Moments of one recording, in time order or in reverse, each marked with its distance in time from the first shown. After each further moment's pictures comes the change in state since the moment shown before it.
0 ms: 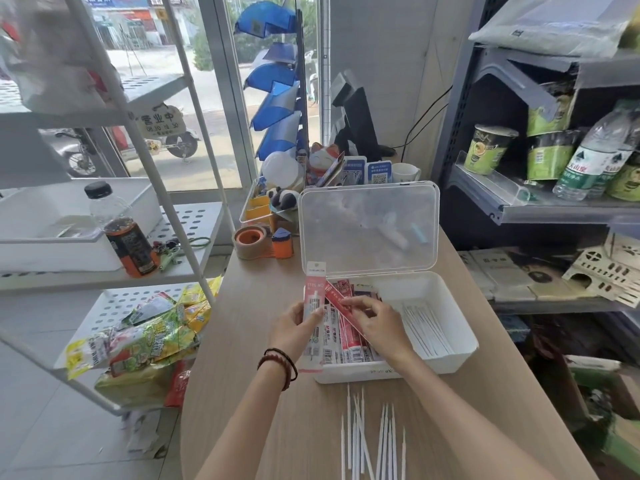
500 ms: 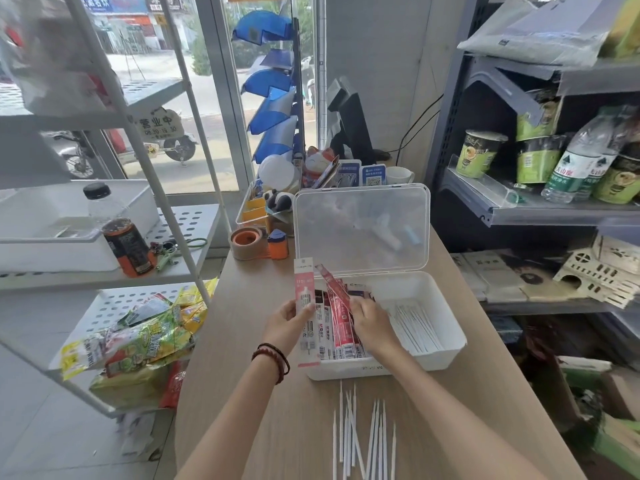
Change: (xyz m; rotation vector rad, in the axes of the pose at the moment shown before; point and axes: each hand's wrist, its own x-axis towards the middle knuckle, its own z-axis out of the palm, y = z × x) left_hand -0.003 0.006 0.000 -0.066 0.034 -0.052; right_hand 0.004 0.004 0.005 -0.212 -0.038 0.070
